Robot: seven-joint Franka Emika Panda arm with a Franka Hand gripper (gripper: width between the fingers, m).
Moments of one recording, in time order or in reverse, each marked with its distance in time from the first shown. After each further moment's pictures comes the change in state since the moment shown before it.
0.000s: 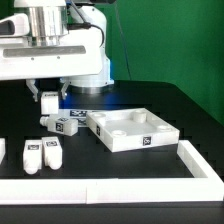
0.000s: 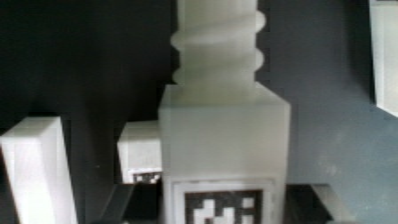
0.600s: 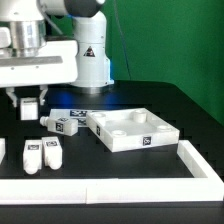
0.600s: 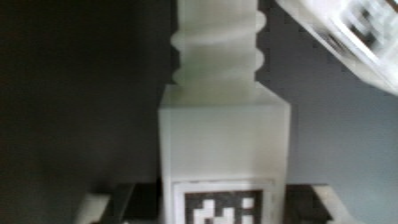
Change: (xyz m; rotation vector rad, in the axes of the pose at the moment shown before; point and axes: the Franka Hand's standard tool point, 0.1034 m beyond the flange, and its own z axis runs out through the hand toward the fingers) arm -0.063 0.057 0.035 -0.030 -0.016 -0.113
